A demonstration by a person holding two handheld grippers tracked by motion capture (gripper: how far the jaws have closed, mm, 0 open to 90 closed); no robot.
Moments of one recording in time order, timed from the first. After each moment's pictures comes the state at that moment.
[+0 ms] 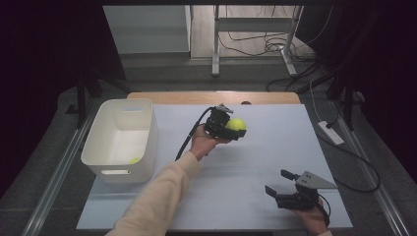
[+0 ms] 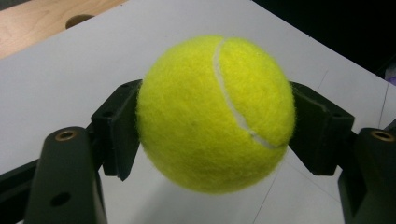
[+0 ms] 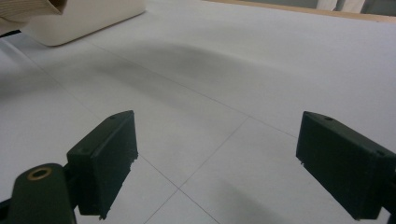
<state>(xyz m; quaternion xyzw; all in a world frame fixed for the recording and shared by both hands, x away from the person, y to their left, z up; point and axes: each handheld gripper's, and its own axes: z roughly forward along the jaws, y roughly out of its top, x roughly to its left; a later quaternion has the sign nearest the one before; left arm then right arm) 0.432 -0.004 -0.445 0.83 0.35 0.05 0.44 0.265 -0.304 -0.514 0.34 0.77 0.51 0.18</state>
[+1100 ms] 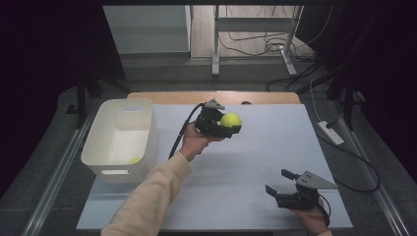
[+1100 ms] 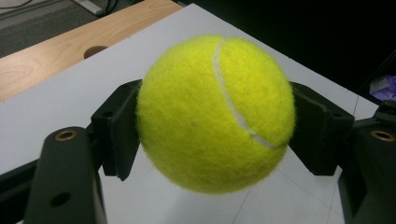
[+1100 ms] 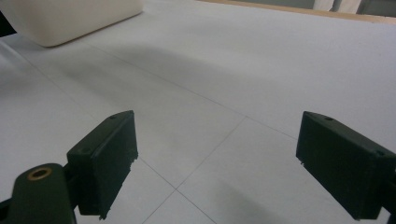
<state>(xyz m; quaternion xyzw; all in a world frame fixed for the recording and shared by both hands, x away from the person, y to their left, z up) 0.408 0.021 -0.413 0.81 0.34 0.07 0.48 0.265 -0.304 -0.513 0.34 0.77 0.51 0.18</state>
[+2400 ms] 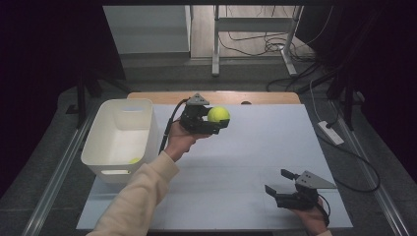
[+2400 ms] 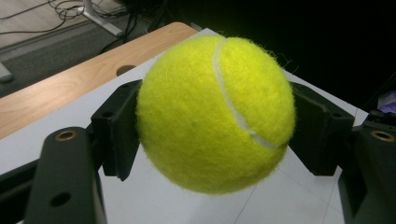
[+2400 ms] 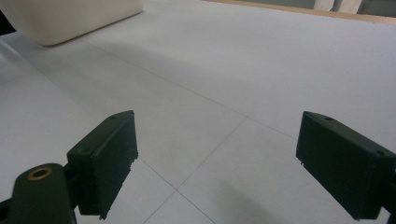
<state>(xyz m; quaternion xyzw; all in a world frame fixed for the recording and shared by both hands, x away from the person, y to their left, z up) 0.390 0.061 -0.385 0.79 0.34 0.11 0.50 0.266 -0.303 -0.514 0.34 0.77 0.51 0.19</state>
